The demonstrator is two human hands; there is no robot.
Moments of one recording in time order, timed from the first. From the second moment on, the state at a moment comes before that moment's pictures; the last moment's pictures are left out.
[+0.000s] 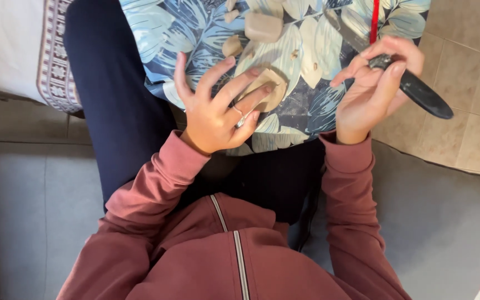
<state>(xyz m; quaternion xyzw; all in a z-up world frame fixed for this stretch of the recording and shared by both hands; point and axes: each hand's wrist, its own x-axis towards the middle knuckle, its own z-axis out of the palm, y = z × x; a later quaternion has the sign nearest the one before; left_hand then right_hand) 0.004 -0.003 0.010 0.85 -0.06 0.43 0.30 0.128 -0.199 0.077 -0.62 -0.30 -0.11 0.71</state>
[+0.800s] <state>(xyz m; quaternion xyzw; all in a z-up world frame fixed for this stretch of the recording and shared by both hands) 0.002 -0.003 0.004 0.85 -0.07 0.45 0.26 0.122 -0.206 0.068 -0.58 -0.21 -0.09 0.78</state>
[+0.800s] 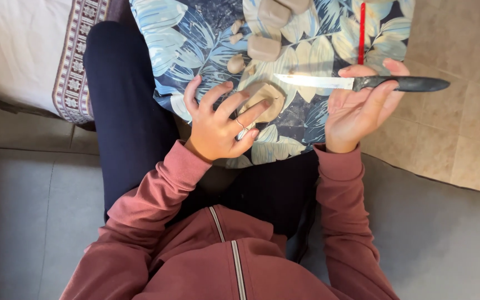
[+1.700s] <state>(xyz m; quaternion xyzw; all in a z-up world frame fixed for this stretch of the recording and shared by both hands) -0.012 -0.001 0.003 0.86 -0.04 0.38 0.33 0.115 -0.194 0.080 -0.48 -0.26 -0.06 0.84</state>
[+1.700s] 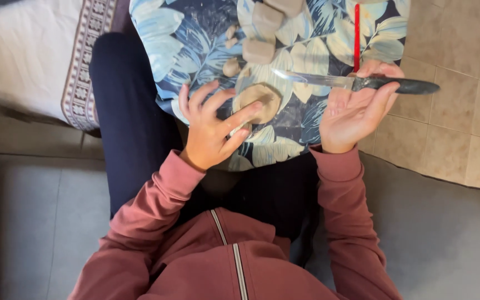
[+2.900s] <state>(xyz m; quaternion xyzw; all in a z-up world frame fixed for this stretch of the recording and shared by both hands) -0.006 -0.006 -0.004 0.85 -0.02 0.42 0.32 0.103 -0.171 0.092 -0.62 -0.30 -0.12 0.72</state>
